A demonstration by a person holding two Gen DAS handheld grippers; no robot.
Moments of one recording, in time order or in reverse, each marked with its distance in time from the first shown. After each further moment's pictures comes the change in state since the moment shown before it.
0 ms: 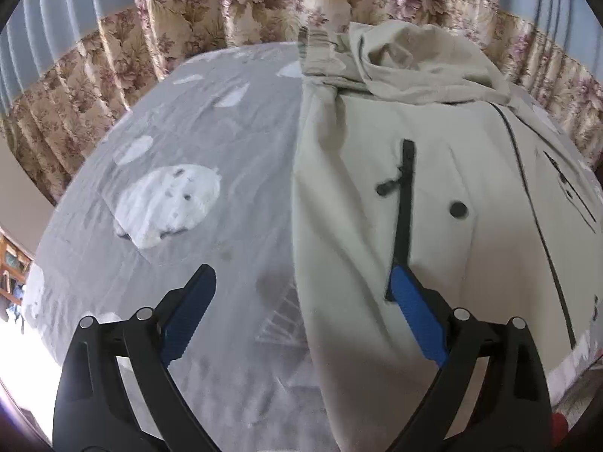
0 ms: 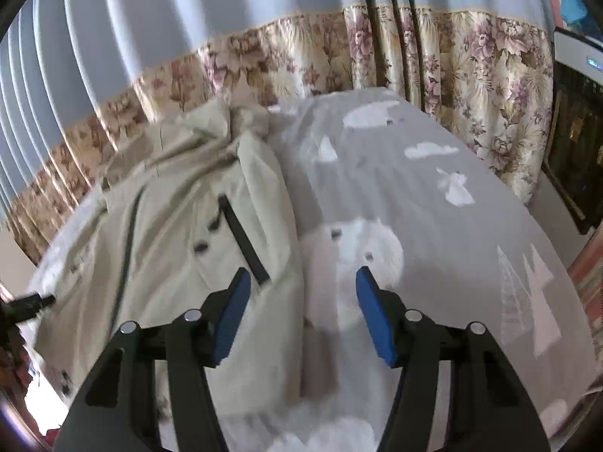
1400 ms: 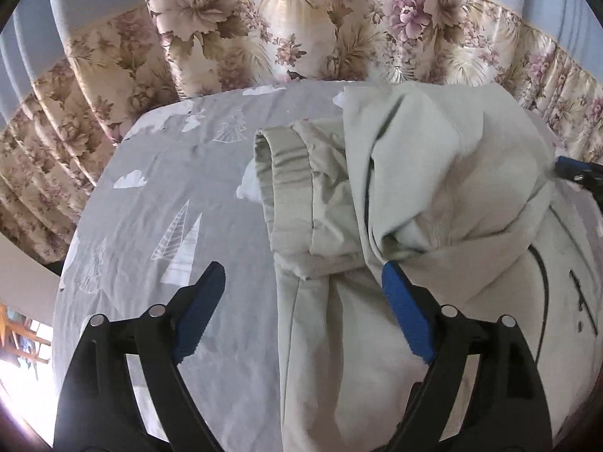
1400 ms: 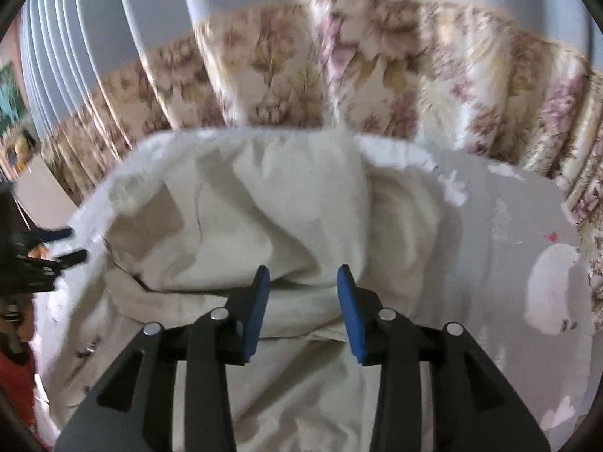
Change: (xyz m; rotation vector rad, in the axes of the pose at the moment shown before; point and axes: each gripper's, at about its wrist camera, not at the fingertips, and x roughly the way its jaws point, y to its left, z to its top) left arm 0.080 -0.021 0.201 0.094 0.013 0.003; right arm 0.213 0.157 0.199 -0.340 0.206 0.238
